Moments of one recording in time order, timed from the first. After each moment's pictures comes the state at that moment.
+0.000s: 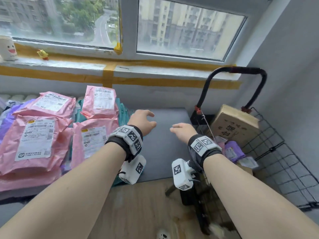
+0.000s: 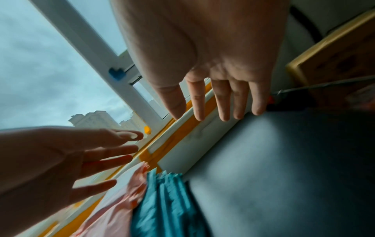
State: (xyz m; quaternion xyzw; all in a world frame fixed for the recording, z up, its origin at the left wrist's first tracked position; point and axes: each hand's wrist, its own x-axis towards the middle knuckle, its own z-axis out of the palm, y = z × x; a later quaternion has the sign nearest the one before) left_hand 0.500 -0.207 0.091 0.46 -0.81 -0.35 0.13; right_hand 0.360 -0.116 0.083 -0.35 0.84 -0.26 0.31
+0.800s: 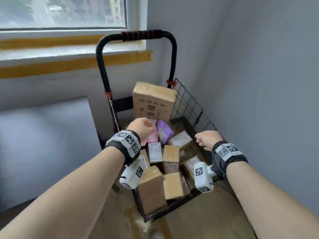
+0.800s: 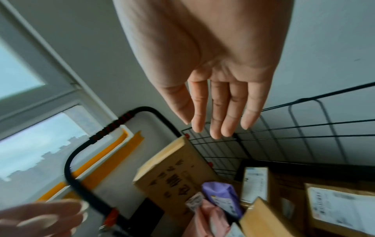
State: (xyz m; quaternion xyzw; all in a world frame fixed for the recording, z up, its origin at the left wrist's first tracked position) left_hand 0.108 0.014 0.031 0.38 -0.82 -0.43 0.01; right_hand -0.044 0.195 0.029 -0.06 0.89 -0.32 0.31
